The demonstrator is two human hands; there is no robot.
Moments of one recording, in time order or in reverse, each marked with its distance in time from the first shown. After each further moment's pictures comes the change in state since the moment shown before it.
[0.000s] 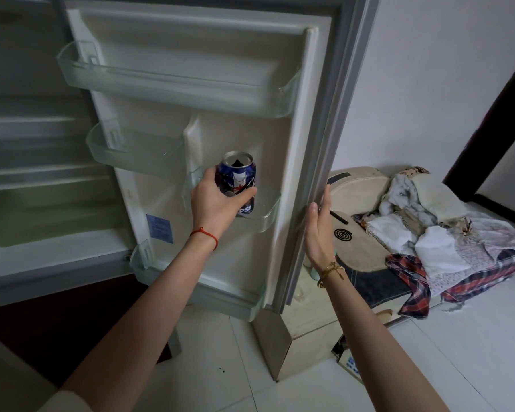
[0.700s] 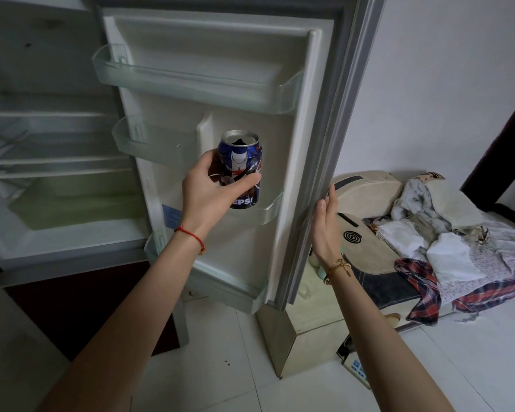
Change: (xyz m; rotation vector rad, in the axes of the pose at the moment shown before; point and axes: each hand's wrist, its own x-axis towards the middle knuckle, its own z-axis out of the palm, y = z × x) left_hand -0.043 0.036 -0.055 -0.241 -0.024 0.066; right_hand -0.022 -0.011 -0.009 0.012 -0.053 0.040
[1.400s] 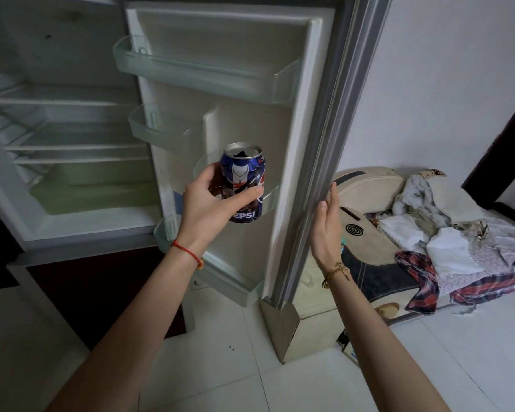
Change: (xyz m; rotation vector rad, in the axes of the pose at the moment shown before) left_hand -0.066 0.008 -0.048 -0.122 -0.079 -0.042; right_hand -0.064 -0.022 0.011 -0.030 0.088 -0.065
